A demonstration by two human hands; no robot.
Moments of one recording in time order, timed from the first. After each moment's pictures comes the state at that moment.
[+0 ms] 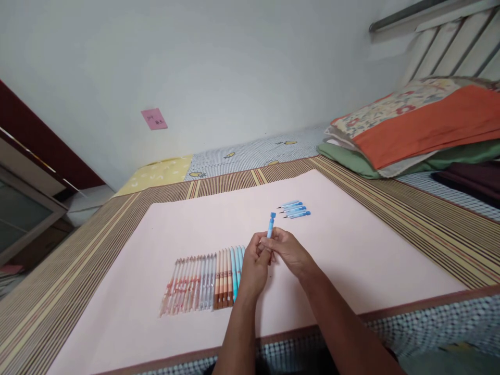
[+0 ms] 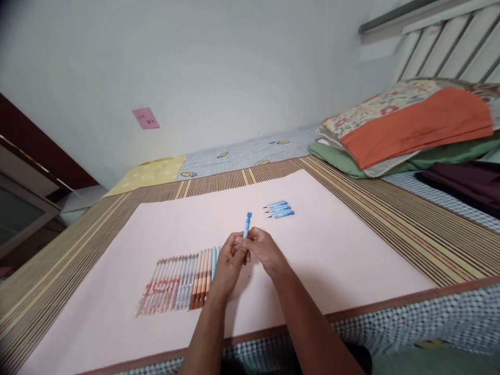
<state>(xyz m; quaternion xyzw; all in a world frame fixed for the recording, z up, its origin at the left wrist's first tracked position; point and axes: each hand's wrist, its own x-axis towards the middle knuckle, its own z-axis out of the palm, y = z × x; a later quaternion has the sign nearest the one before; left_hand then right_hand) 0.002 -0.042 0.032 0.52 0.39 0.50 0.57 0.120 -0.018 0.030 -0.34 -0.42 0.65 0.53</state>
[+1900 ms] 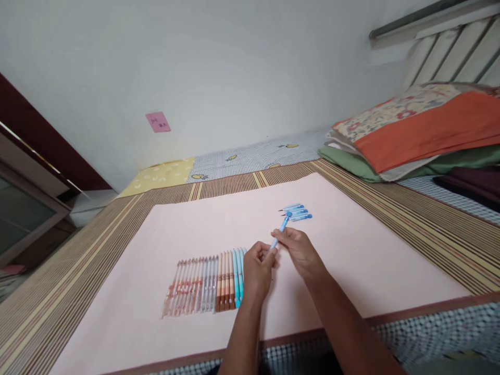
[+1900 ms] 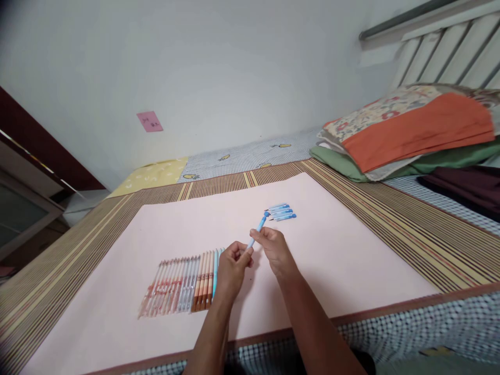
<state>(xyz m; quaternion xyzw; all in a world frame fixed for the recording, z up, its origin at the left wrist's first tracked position) 0.004 -0.040 0.021 0.53 0.49 0.49 0.49 0.134 -0.011 0.020 -0.44 -0.38 0.56 0.59</state>
